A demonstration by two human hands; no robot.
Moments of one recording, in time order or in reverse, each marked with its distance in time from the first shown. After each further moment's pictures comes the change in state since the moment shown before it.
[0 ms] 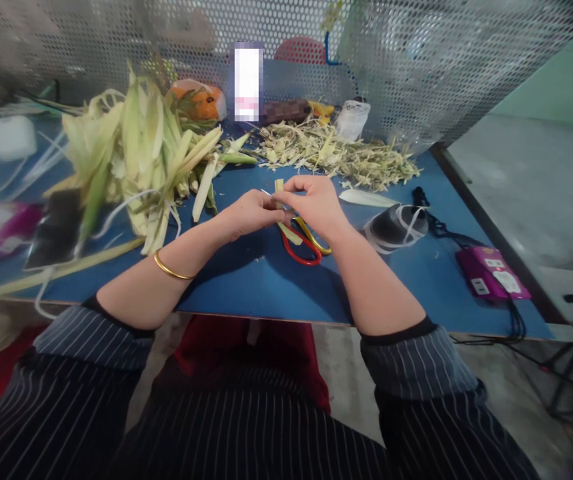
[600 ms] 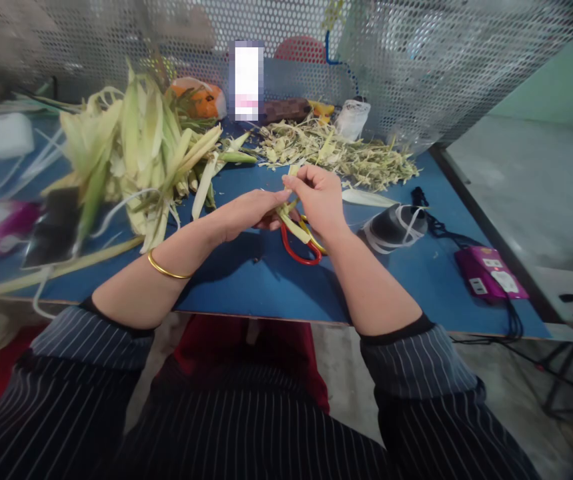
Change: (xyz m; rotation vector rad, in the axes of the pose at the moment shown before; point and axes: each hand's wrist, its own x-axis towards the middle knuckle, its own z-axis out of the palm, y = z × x) left_hand -0.008 0.017 -0.003 -0.163 -0.135 -0.071; right_hand -0.001 -0.003 0.009 0.144 0.229 0.051
